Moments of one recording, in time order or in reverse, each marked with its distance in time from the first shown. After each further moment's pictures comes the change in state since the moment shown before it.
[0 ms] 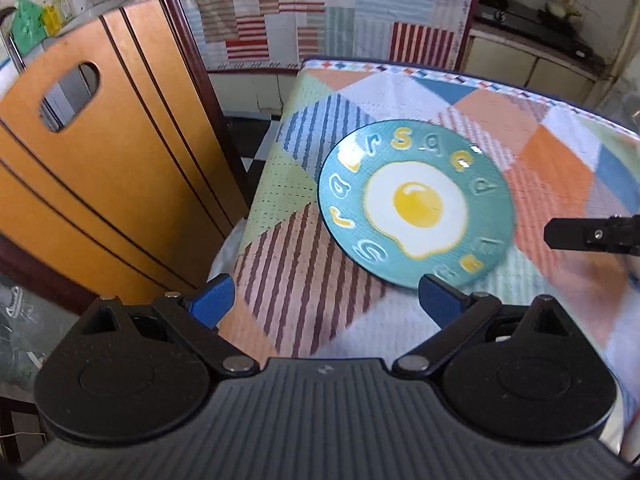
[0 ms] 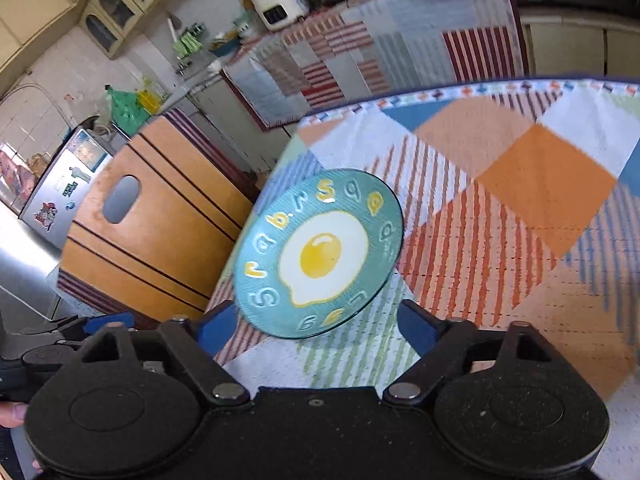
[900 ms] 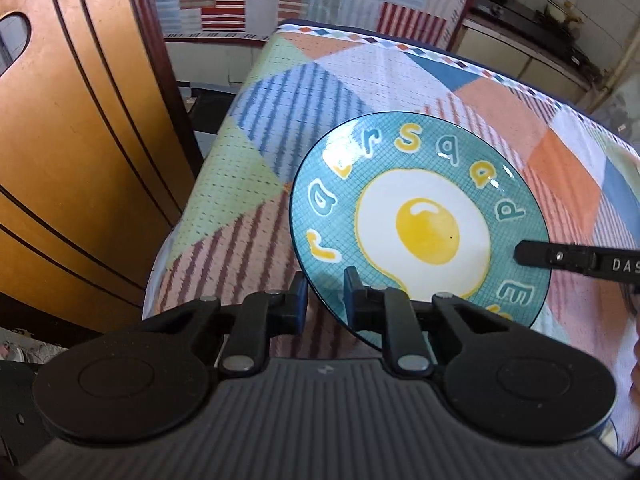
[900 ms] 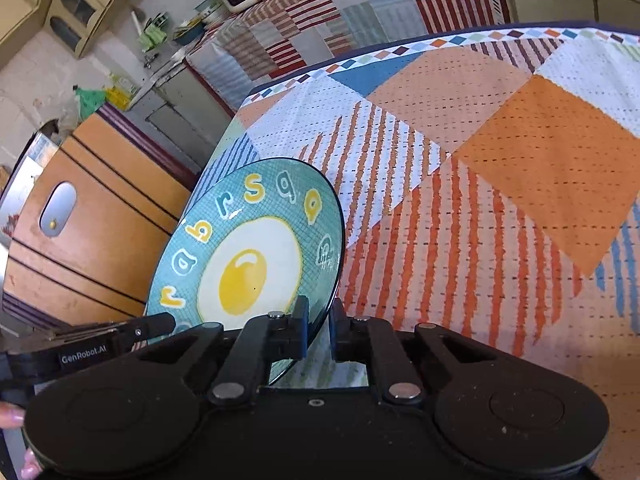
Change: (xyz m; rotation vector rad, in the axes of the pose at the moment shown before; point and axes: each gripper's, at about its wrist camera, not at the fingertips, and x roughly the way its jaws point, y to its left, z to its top) left arm 0.068 -0.007 0.014 -0.057 0.052 -0.122; right arm 0.052 -0.044 0.018 -0.016 0.051 -0.030
